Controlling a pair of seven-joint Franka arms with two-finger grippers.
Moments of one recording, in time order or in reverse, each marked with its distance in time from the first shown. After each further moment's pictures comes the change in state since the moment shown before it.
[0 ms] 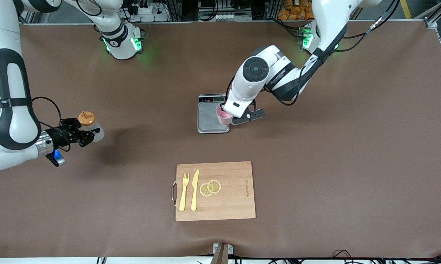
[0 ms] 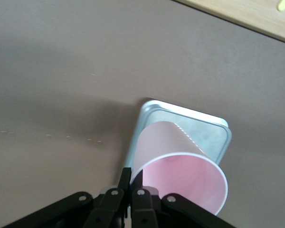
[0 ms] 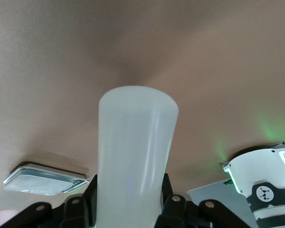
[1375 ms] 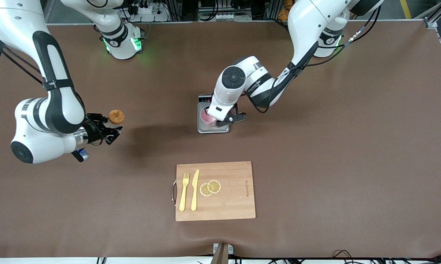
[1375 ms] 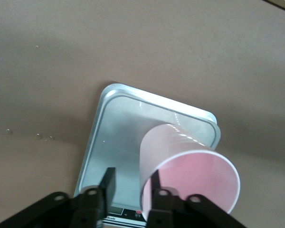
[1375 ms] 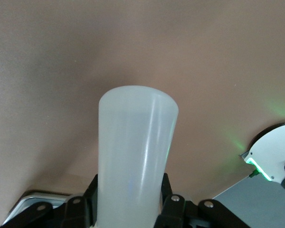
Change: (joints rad) left arm -0.194 0.130 0.135 0.104 0.003 0.054 -0.090; right arm 0.207 -0.096 0.000 -0.111 -0.050 0.147 0.342
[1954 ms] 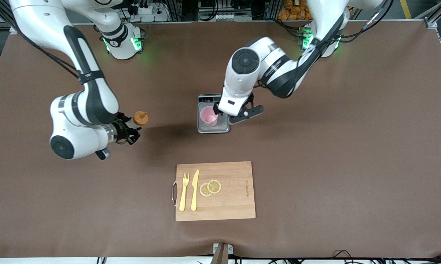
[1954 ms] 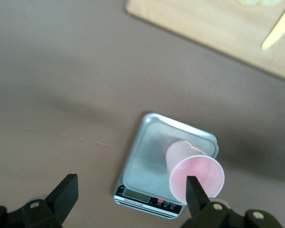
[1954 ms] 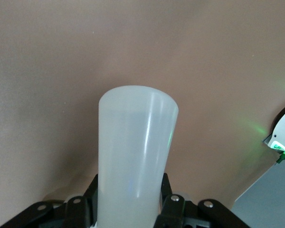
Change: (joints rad) left arm 0.084 -0.229 0.005 0.037 0.004 -0.275 -0.001; right arm 0.167 0.000 0.001 -0.003 -0.029 0.082 0.264
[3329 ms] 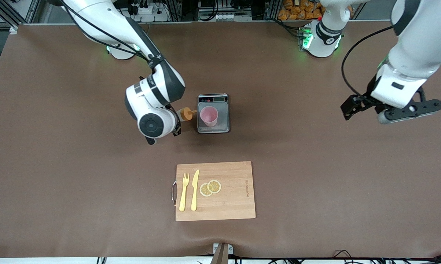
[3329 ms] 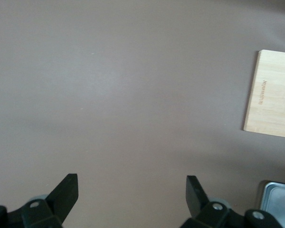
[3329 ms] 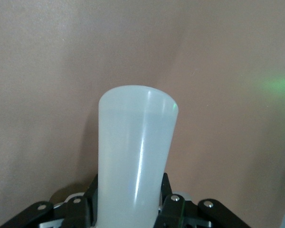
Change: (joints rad) left arm 0.569 -0.359 0.011 0.068 0.003 -0.340 0.808; right arm 0.316 0.088 0.000 0.022 -0.094 0.132 0.499
